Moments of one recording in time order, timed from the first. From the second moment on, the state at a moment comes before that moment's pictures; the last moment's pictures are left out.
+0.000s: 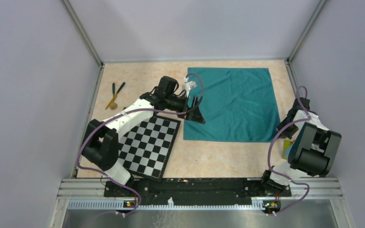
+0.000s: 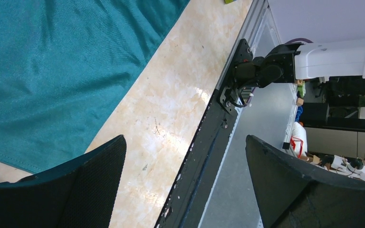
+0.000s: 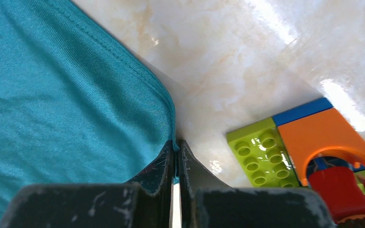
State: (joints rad) left arm -0.56 1.61 1.21 -0.34 0.86 -0.37; right arm -0.42 1.51 0.82 -0.59 0.06 0.41
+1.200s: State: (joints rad) left arm -0.81 1.87 1.33 -0.92 -0.15 -1.54; right arm -0.26 1.37 0.72 -0.61 0.23 0.77
